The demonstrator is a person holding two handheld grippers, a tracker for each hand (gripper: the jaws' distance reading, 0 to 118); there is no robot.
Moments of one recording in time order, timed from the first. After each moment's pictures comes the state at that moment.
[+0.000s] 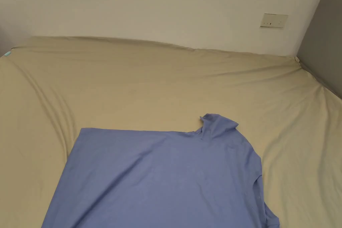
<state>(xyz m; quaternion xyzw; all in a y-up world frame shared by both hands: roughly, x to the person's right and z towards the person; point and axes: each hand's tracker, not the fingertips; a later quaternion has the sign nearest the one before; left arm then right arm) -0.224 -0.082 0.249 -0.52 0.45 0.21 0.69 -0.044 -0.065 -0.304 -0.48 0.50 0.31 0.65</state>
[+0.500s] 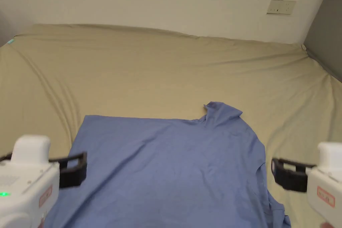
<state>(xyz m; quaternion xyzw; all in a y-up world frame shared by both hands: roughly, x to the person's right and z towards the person) -0.264 0.092 0.178 -0.16 0.59 0.10 0.78 -0.117 0.117 -0.278 -0.16 0.55 0.18 0.80</state>
